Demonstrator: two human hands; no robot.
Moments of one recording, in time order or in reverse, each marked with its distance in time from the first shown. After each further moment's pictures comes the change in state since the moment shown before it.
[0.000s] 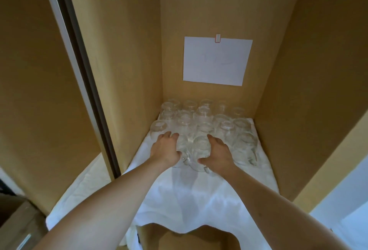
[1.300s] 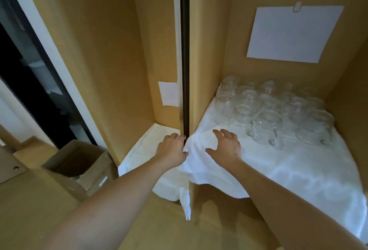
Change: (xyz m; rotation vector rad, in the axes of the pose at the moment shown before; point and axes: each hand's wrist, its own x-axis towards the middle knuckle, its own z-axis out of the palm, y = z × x) left_hand -0.170 -0.165 -0.020 0.011 -0.123 -0.192; right_hand -0.079 -0.136 0.139 -0.156 -0.016 -0.142
